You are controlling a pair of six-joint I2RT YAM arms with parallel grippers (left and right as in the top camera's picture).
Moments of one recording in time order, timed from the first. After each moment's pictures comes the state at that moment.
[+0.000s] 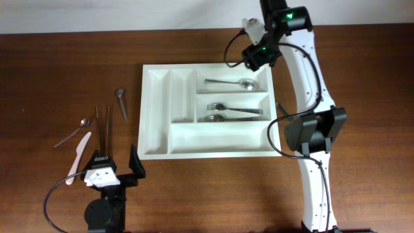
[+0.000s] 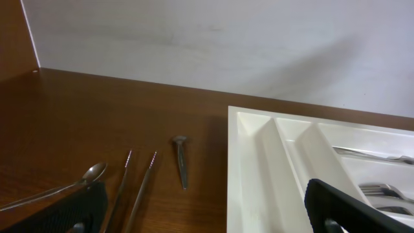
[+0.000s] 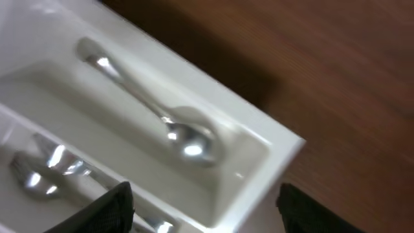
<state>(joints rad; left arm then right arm) 0.01 0.01 0.02 -0.08 -0.08 -0.13 0.17 2.55 2.77 -1.42 -0.12 -0.30</state>
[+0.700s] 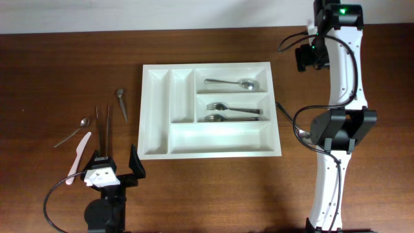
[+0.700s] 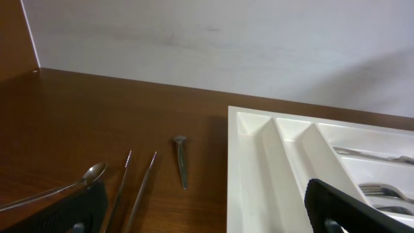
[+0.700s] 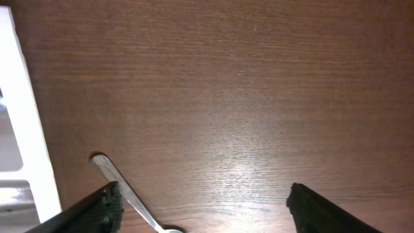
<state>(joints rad) 0.01 0.01 0.02 -0.08 -0.08 -0.13 -0.07 2.55 2.78 -1.59 0.13 -0.04</state>
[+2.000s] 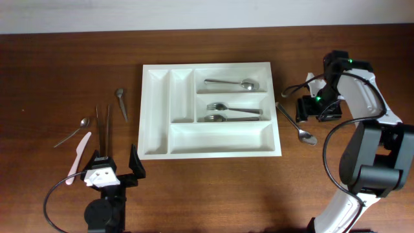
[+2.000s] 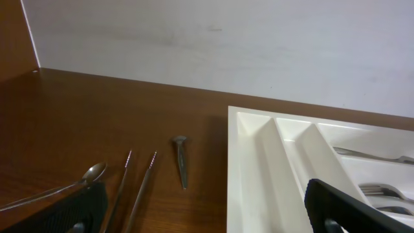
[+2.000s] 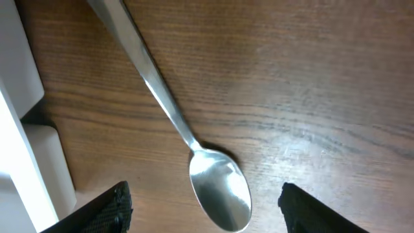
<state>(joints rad) 0.01 0.01 0.02 -0.08 -0.08 -0.13 -0.17 2.00 1.55 -1.11 -0.11 -0.15</state>
